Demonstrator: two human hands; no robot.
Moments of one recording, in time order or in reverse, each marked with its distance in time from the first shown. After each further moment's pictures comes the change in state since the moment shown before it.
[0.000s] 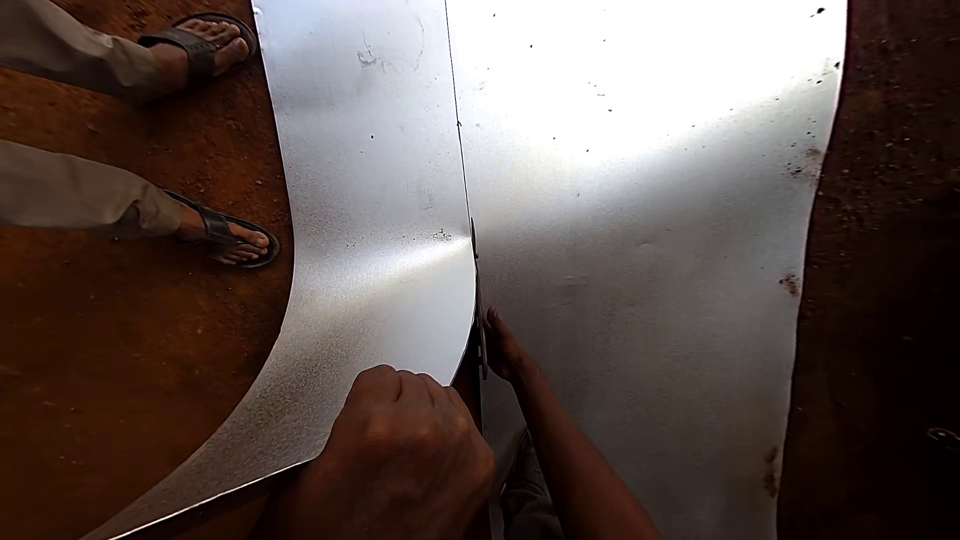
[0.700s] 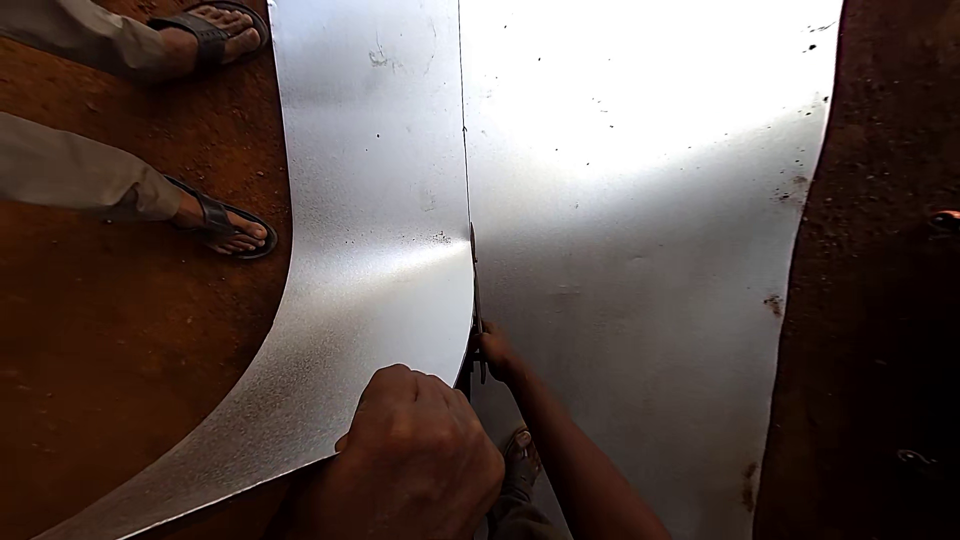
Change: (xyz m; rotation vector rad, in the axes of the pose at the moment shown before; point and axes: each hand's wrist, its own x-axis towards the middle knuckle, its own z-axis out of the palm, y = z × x) left_hand 0.001 0.003 -0.002 -0.003 -0.010 0.003; right_hand 0.005 -0.015 0.007 -0.351 0.212 0.082
